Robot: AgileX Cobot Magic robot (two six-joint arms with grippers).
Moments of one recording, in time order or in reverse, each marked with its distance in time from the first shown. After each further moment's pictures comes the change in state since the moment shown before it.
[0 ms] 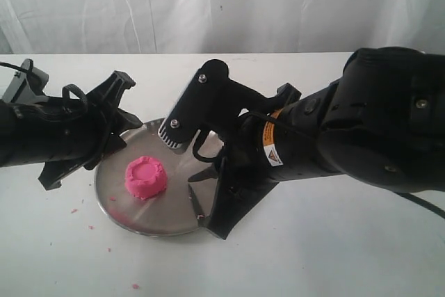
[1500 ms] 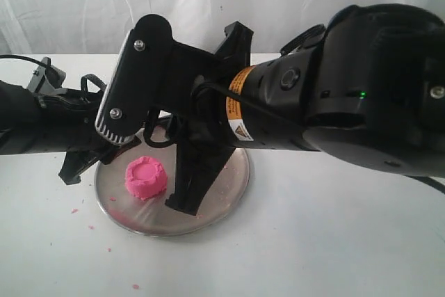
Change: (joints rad) left arm -0.002 0.077 -0.076 0.054 0.037 -0.139; right arm 0.103 -0.016 -0.110 -0.220 -0.067 -0.045
